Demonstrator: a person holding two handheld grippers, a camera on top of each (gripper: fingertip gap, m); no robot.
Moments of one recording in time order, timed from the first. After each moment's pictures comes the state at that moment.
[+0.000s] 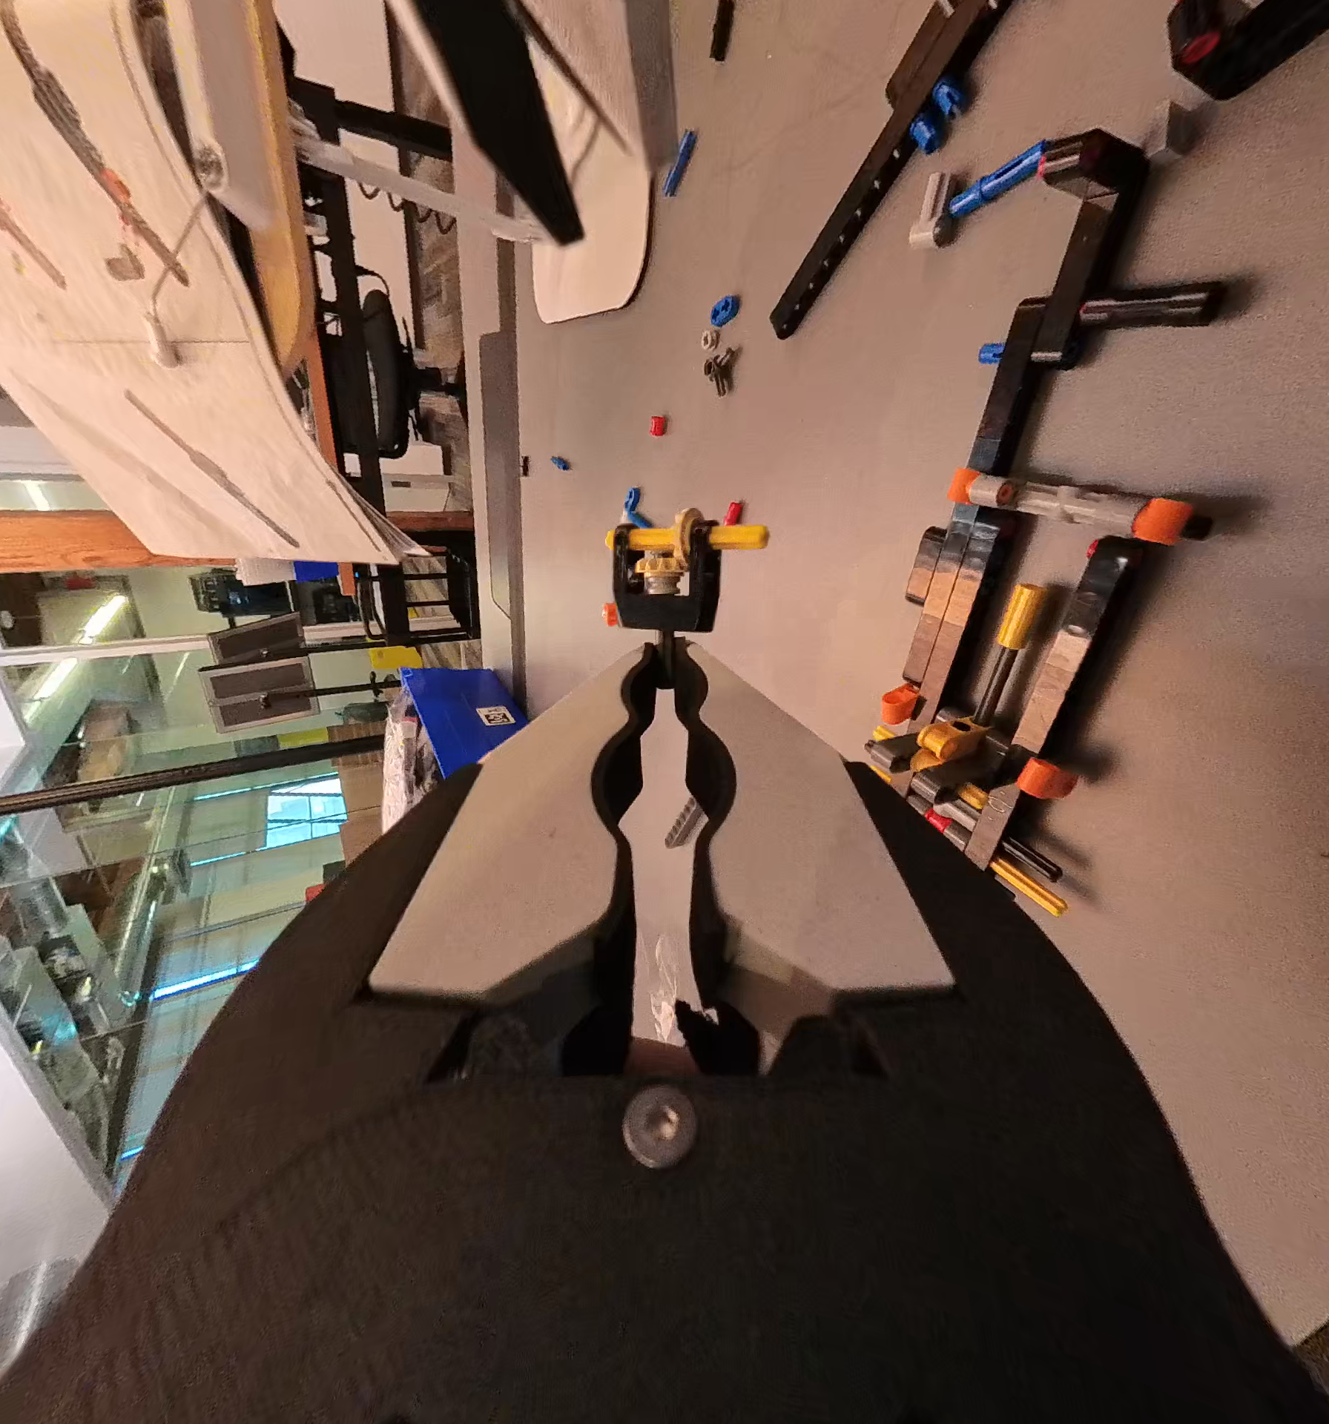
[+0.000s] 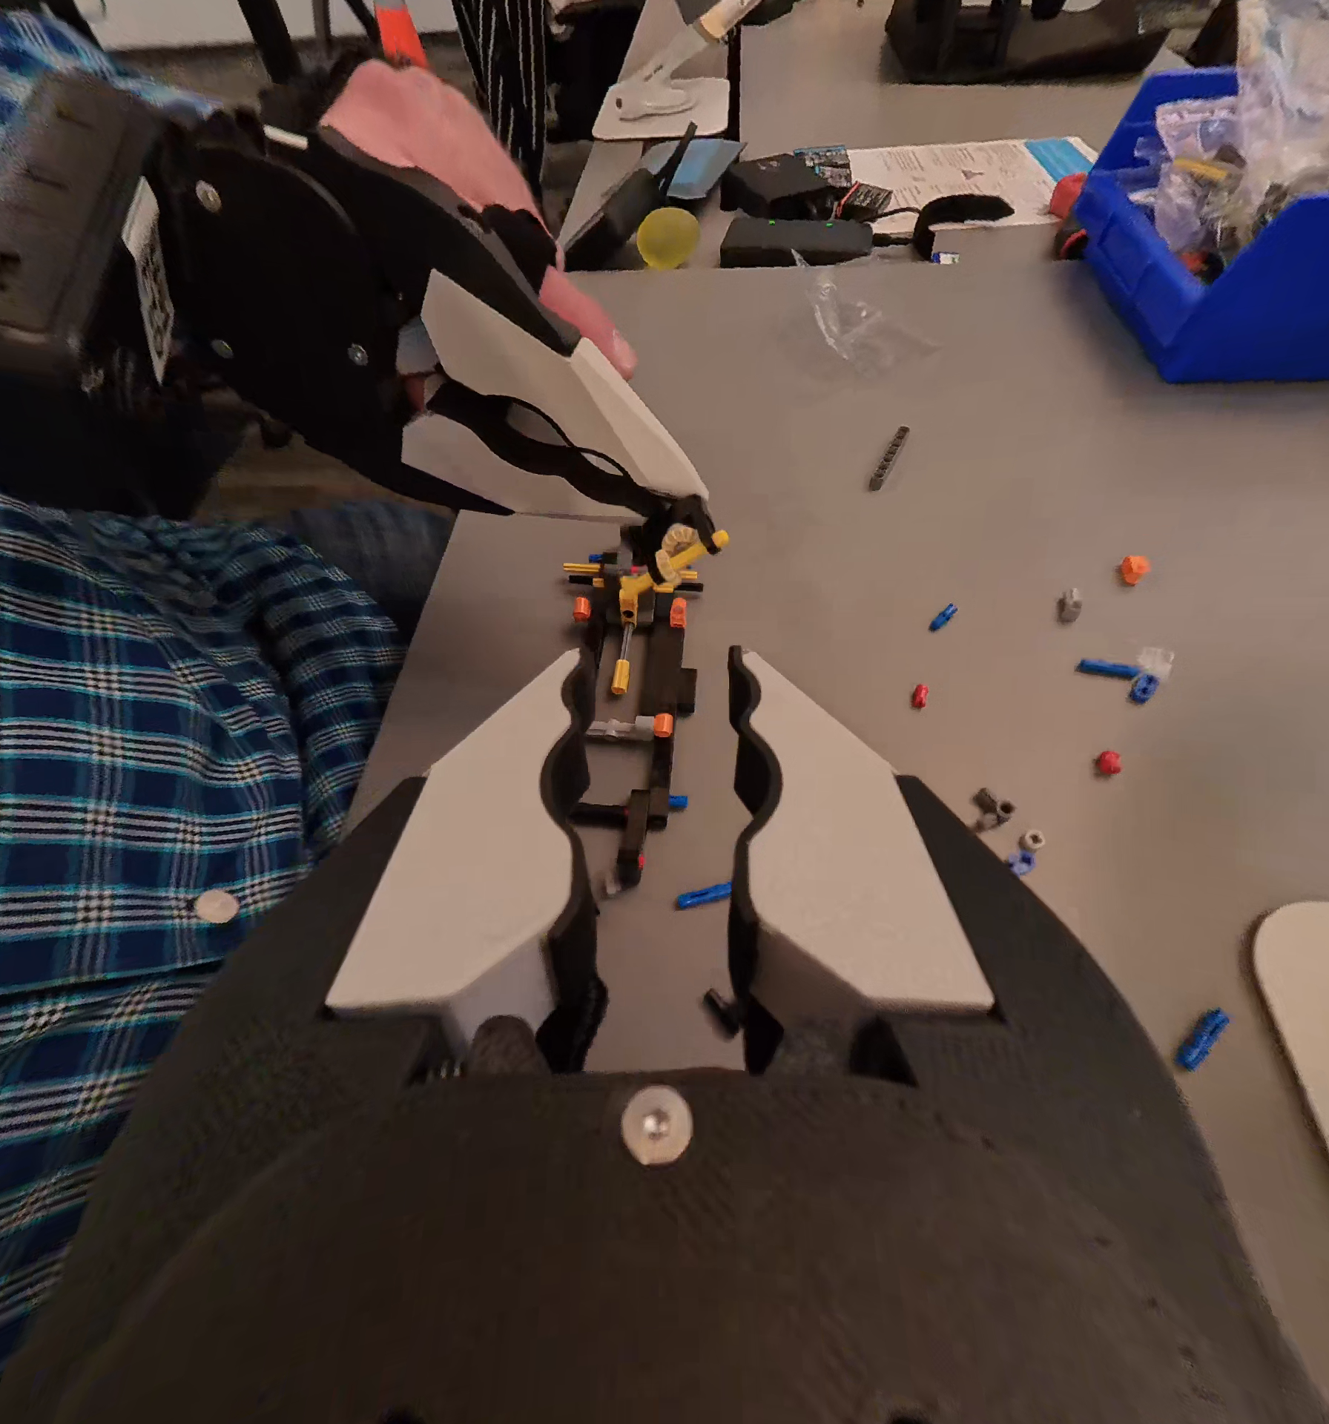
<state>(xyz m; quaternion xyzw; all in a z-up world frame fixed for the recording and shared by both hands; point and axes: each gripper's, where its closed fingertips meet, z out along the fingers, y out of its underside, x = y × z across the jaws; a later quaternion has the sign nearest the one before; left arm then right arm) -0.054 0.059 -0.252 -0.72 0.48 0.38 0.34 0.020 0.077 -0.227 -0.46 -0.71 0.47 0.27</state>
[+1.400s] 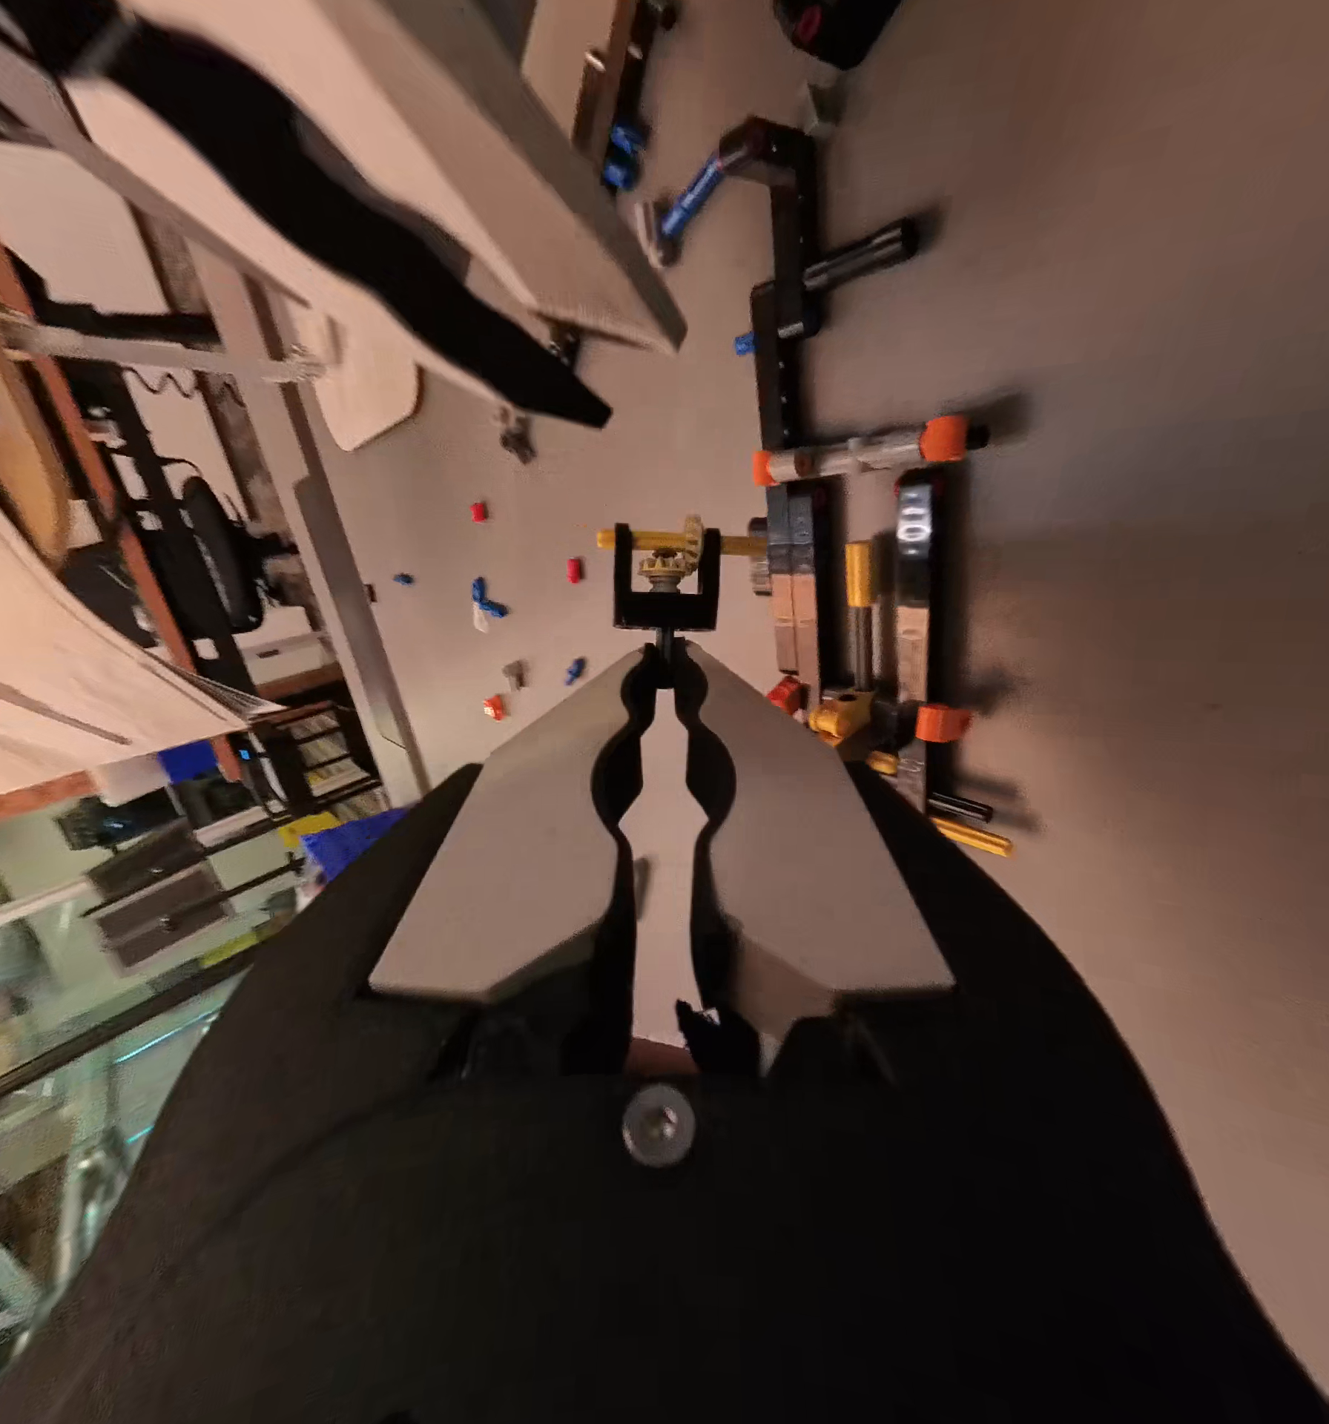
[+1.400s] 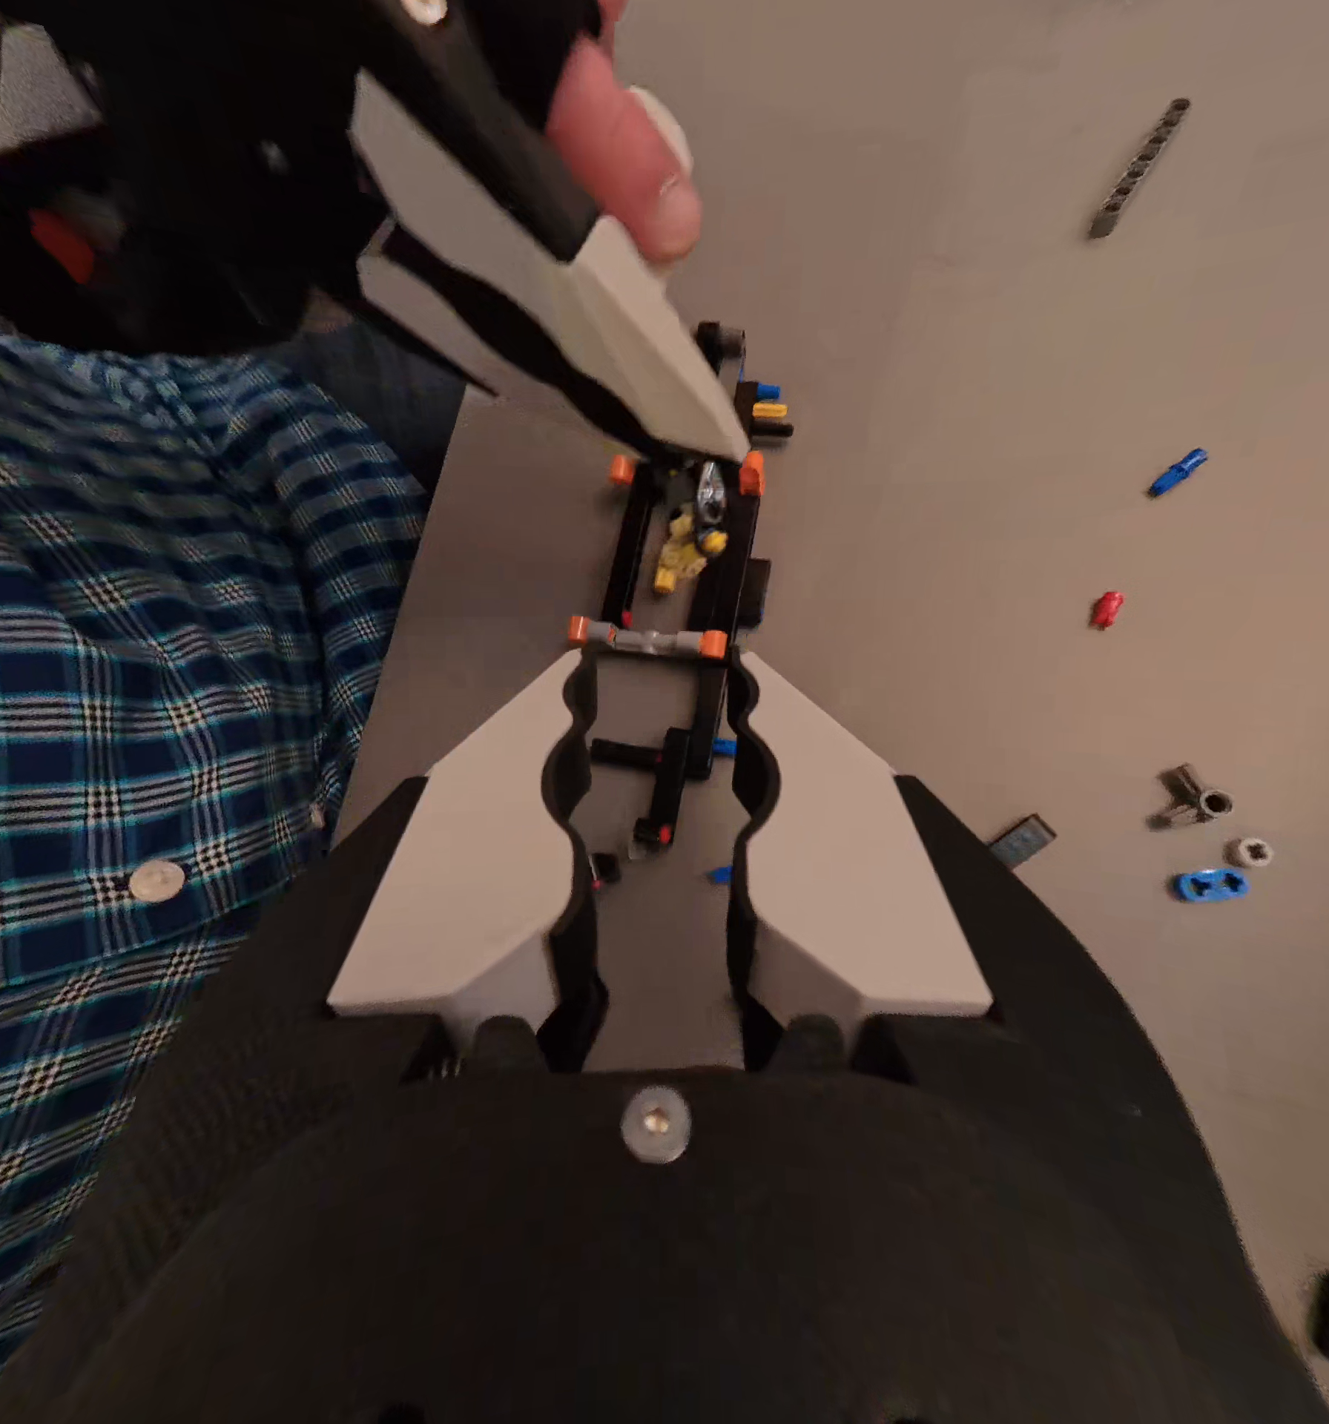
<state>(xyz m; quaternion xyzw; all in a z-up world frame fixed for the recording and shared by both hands) -0.047 0.051 -0.294 -0.69 0.61 0.28 0.28 0.006 0.059 -0.288 -0.48 -0.77 0.41 0.10</state>
